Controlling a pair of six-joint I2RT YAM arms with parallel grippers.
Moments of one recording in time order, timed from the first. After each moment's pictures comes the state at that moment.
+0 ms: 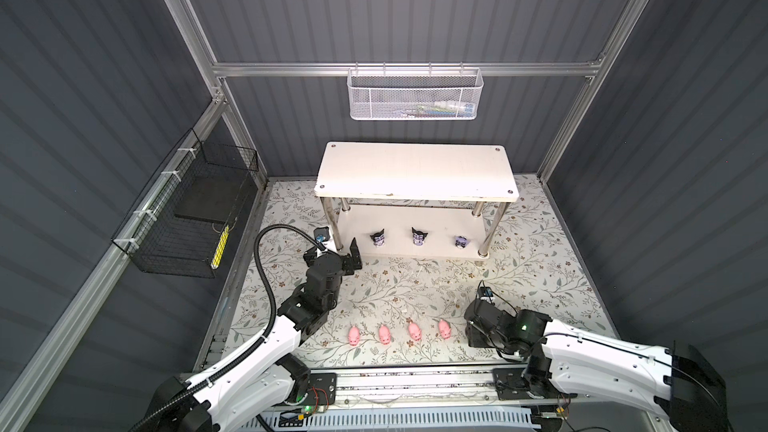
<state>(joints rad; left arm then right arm) -0.63 0.92 0.48 0.14 -0.55 -0.30 0.99 0.93 0.38 -0.70 0.21 0.96</state>
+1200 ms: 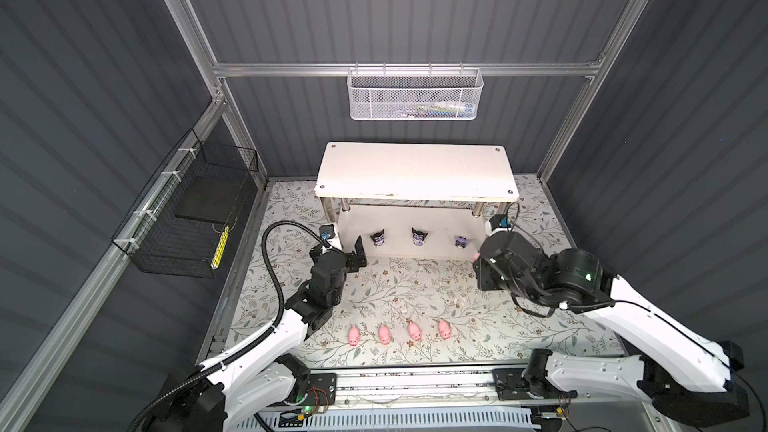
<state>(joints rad) -0.62 1.01 0.47 0.26 -0.50 -0.30 0.98 1.13 1.51 -1.31 0.43 0.77</state>
